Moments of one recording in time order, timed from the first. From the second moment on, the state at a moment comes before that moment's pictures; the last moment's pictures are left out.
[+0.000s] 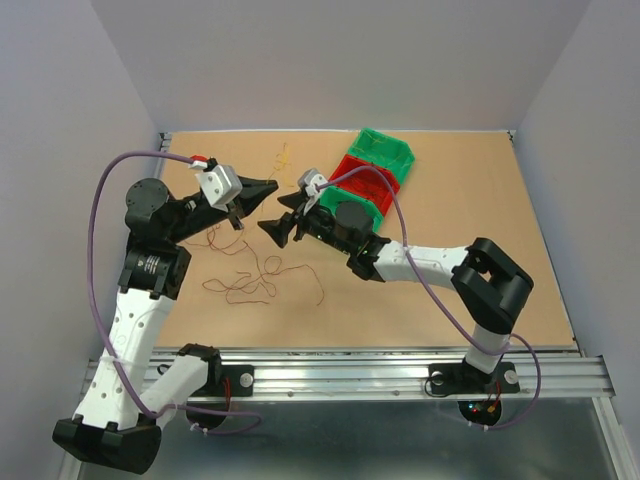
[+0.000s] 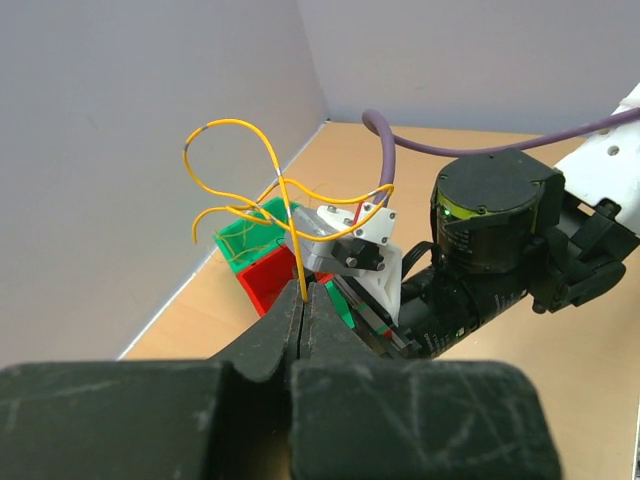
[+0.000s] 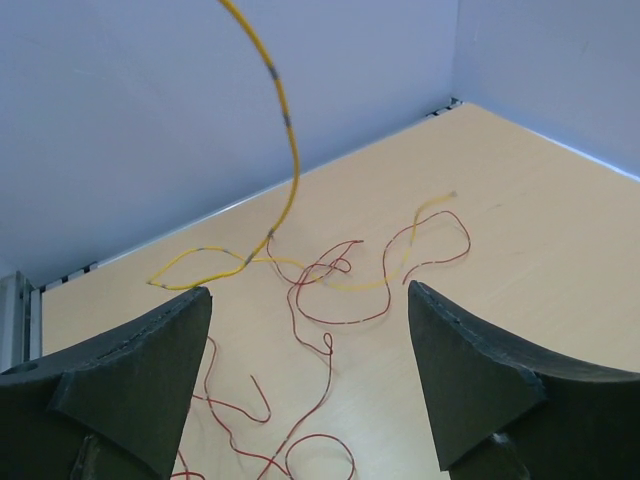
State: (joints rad) left arm -0.22 0.87 1.07 -0.06 0.85 0.17; right arm 0.92 1.79 1.10 0.82 -0.10 0.15
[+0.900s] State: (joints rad) left arm -0.22 0.91 1.06 -0.06 0.91 0.21; right arm 0.92 1.79 1.14 0.82 -0.32 0.22
